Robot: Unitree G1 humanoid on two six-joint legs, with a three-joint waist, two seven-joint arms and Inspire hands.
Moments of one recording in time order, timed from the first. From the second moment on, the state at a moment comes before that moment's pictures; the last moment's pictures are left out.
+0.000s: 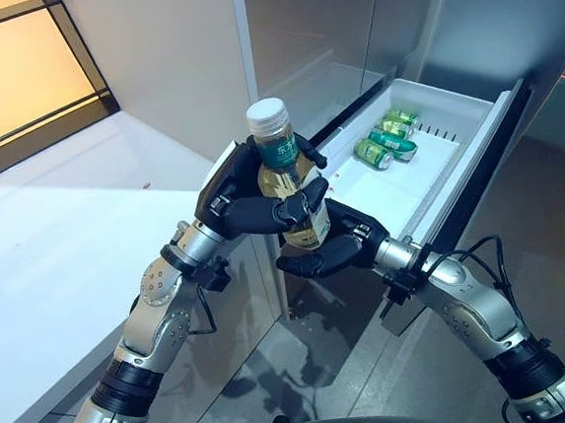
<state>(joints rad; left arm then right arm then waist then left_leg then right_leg) -0.21 0.49 -0.27 -0.19 -0.67 -0.24 -0.36 -0.16 -0.52 0.32 -0.18 0.61 0.20 0.41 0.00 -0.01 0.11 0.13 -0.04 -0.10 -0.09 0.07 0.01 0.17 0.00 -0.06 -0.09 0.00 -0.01</state>
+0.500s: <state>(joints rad) -0.22 0.56 -0.31 -0.19 -0.55 -0.24 -0.29 -0.25 -0.55 0.34 -0.21 0.65 0.20 0.40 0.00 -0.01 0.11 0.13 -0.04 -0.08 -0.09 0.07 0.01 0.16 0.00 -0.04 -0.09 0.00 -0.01</state>
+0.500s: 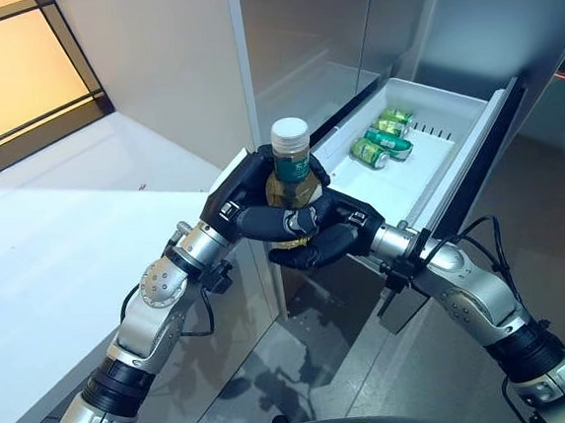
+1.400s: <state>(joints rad) -0.22 0.55 -0.32 -0.19 -0.57 -0.24 -0.30 -0.26 -0.57 0.34 -0.23 0.61 0.27 0.38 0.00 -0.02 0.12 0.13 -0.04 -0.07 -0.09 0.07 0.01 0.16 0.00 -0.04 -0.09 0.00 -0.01</state>
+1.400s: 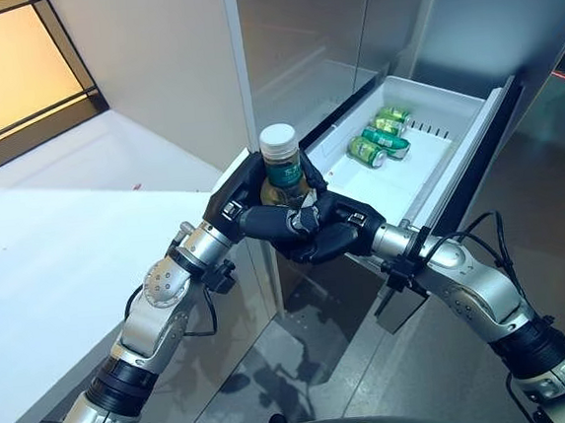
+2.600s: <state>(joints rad) -0.22 0.38 -0.20 -0.24 -0.88 -0.10 -0.27 -0.29 -0.63 0.21 0.01 0.21 0.18 -0.07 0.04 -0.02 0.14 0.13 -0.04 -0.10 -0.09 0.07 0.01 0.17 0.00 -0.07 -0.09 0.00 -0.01</state>
